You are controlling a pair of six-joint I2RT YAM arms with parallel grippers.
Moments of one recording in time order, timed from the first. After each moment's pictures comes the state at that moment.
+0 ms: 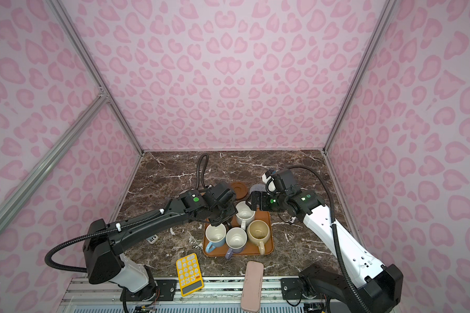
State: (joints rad) left arm -0.98 1.59 1.36 -0.84 -0.11 -1.40; right arm 0.48 1.16 1.10 -0.83 -0.28 0.51
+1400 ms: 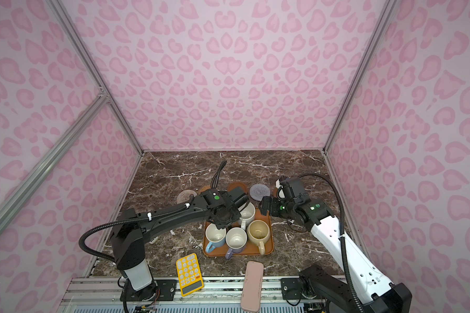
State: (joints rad) left arm -1.00 1.80 1.48 -1.00 -0.17 -1.46; right arm 0.40 1.04 1.00 -0.89 -0.16 0.53
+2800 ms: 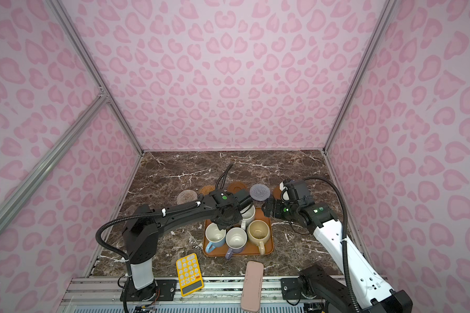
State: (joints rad) left arm -1.00 1.90 1.51 -1.02 -0.18 -1.43; right arm 0.35 1.01 0.95 -0.88 -0.20 0.52
